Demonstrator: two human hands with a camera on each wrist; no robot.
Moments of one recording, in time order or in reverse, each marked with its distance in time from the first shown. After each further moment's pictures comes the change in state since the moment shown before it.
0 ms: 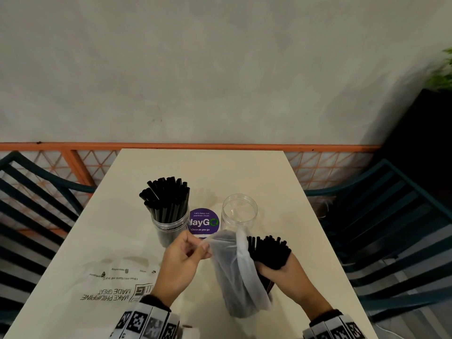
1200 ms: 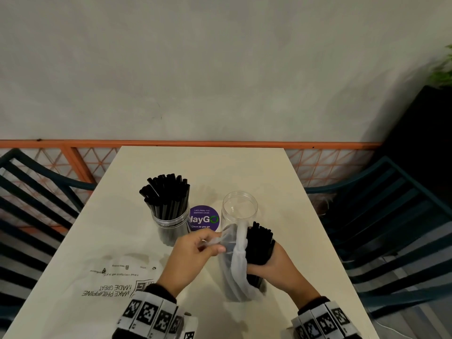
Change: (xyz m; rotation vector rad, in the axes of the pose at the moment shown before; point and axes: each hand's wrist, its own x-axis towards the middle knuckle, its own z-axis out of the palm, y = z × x) left_hand 0.006 0.006 0.004 0.175 -0.232 0.085; right_hand 0.014 -0.002 0.015 0.039 -0.082 0.012
